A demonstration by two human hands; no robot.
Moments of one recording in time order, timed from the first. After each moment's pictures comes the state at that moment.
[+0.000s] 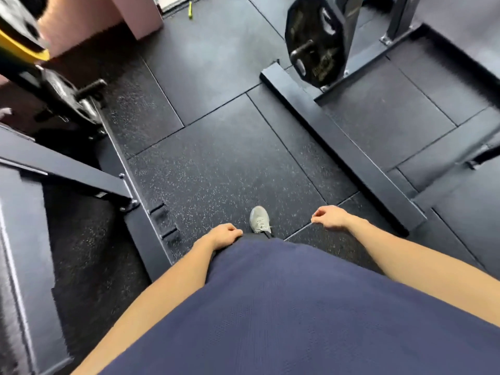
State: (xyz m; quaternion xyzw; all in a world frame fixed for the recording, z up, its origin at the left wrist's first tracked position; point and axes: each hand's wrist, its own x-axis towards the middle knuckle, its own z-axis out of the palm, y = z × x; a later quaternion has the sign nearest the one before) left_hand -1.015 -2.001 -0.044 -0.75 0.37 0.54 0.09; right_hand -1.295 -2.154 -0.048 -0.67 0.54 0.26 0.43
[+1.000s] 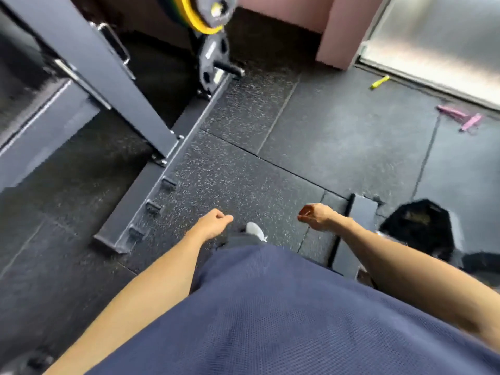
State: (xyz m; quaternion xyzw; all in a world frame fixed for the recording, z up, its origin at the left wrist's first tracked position) left_hand -0.886 -2.341 -0.016 -0.85 -0.15 0.43 -0.27; right_hand -0.903 -2.643 0.003 -0.88 0.09 0.40 0.23
